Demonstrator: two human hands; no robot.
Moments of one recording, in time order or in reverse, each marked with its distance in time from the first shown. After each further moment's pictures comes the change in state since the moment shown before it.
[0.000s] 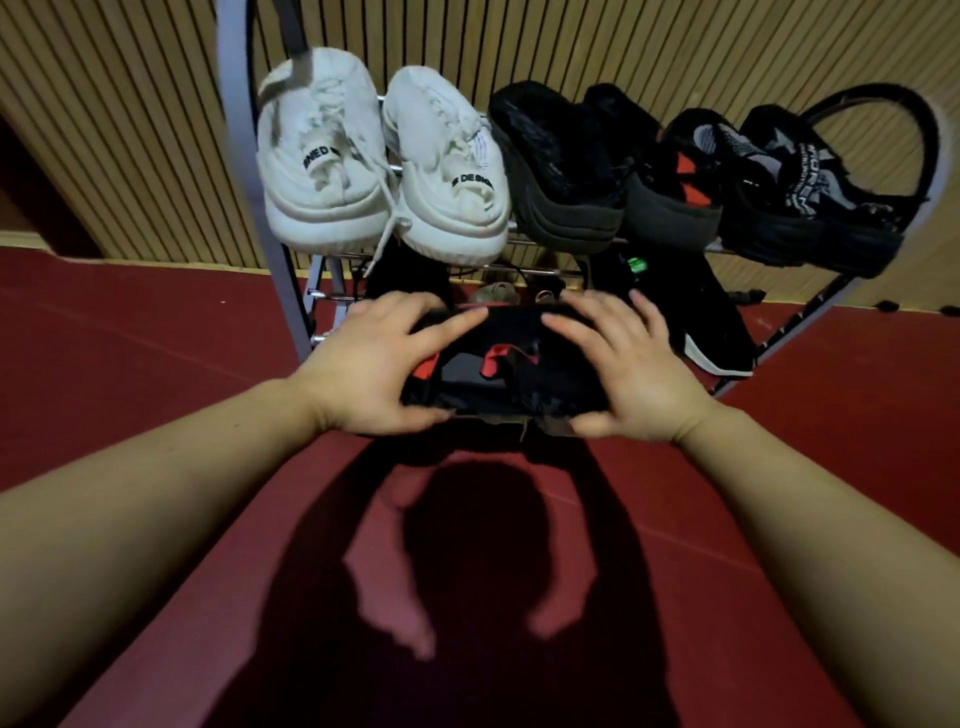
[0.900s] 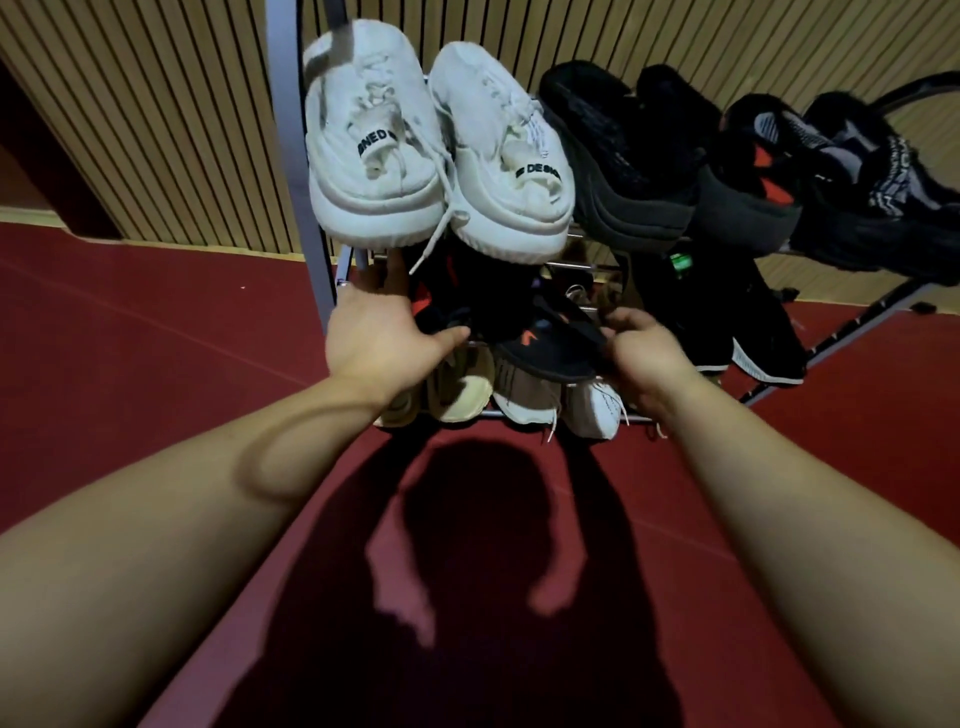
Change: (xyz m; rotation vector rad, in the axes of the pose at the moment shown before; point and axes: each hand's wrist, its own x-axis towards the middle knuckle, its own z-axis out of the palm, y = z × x) left_hand 0.014 -0.017 0.017 -0.187 0.189 -0.735; right_hand 0.068 -0.025 0.032 1.277 0.142 1.083
